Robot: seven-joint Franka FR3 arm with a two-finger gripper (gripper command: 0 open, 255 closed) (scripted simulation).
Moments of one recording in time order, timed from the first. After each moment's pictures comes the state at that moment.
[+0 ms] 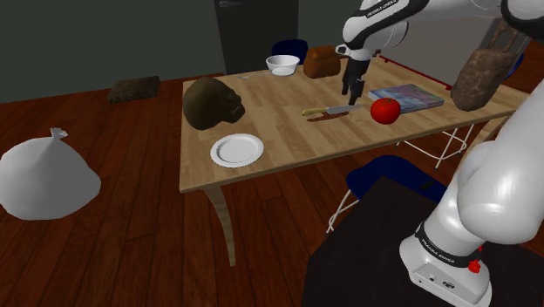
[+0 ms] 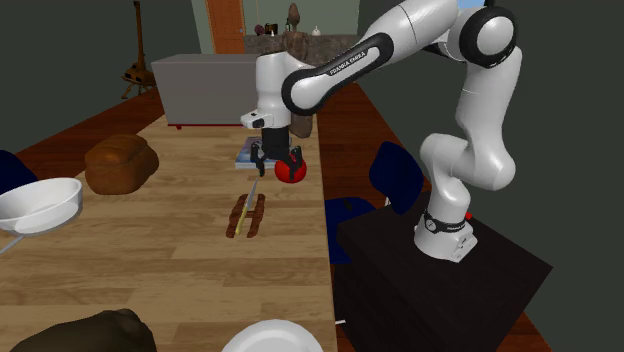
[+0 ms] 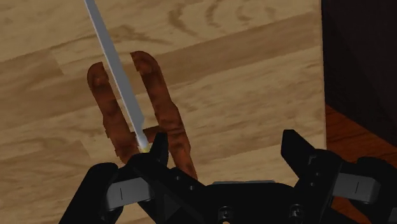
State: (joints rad) arm 0.15 -0.04 -0.66 -2.11 0.06 2.10 -1.38
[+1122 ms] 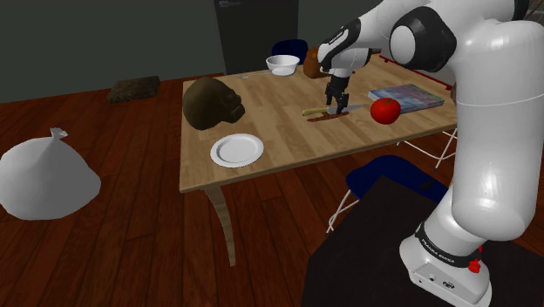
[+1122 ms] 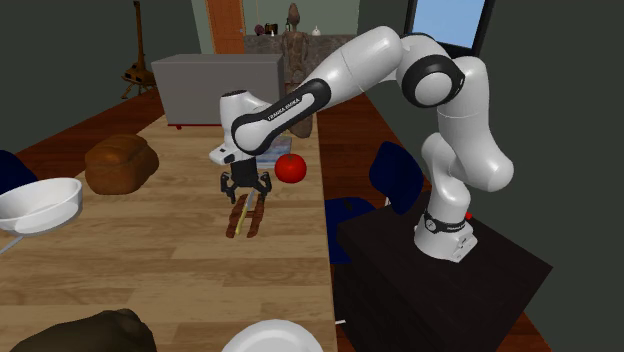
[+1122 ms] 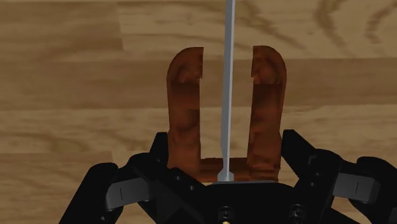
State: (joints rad) arm 0.01 0.44 -0.60 -1.81 0.36 2.15 -1.84
